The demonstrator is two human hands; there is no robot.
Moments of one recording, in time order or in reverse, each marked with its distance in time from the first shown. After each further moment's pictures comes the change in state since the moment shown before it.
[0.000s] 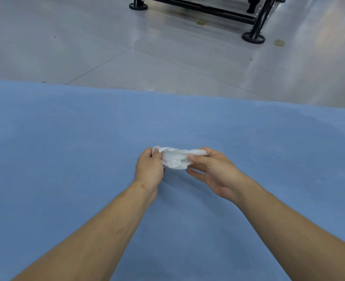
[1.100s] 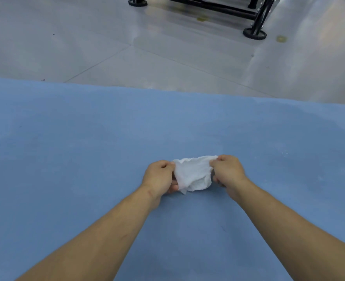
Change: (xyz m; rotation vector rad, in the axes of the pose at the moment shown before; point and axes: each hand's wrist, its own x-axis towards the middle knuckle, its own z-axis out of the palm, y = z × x) left_hand -0.012 -0.016 0.003 0.217 -0.212 -0.167; right_hand 0.019 0.018 -0.033 -0.556 0.505 0.061
